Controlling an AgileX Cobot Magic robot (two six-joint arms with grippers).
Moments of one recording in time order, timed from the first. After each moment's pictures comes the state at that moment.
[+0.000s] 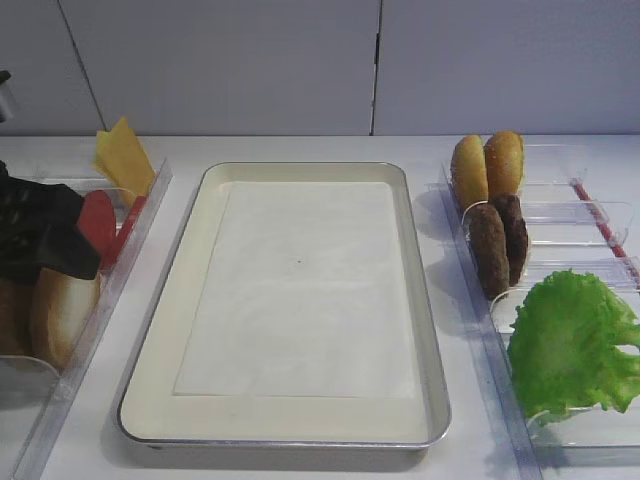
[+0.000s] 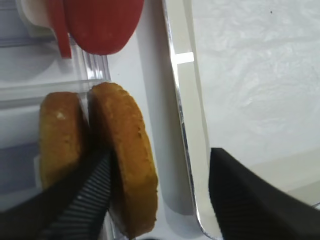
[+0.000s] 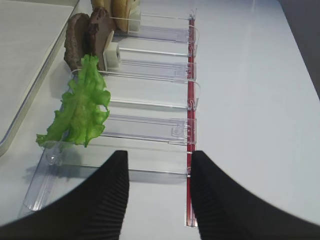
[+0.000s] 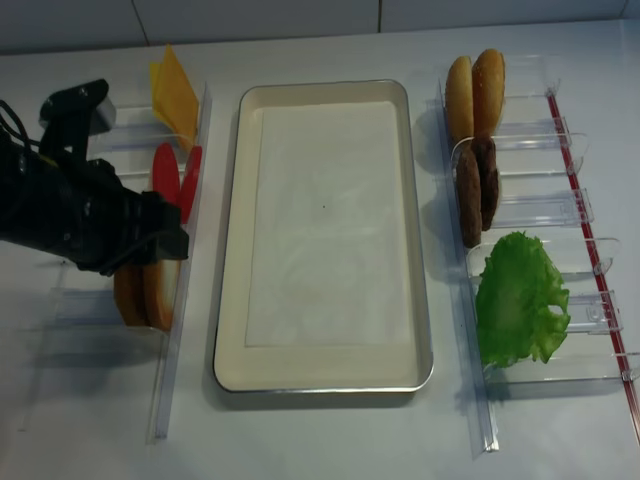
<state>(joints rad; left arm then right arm) -0.05 1.30 -0.86 -0.45 0.89 0.29 -0.02 -0.02 -0.47 0.09 1.14 -0.13</state>
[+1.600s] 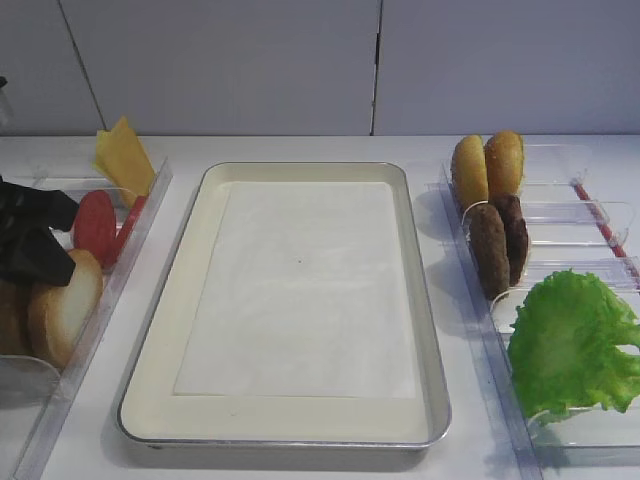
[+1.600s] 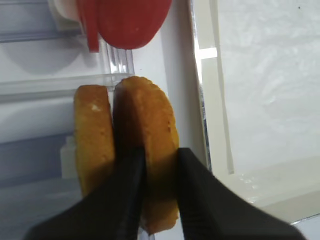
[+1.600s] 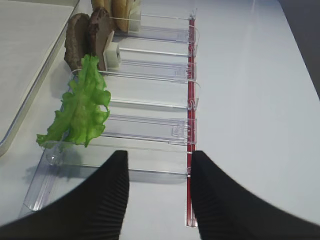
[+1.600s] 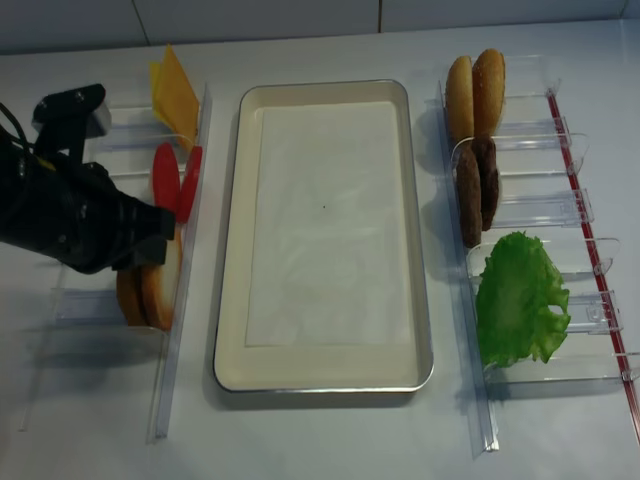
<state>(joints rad) -0.06 1.31 -0.87 -0.38 0.89 0.24 -0.02 -0.02 -0.47 0.09 1.14 -0.13</state>
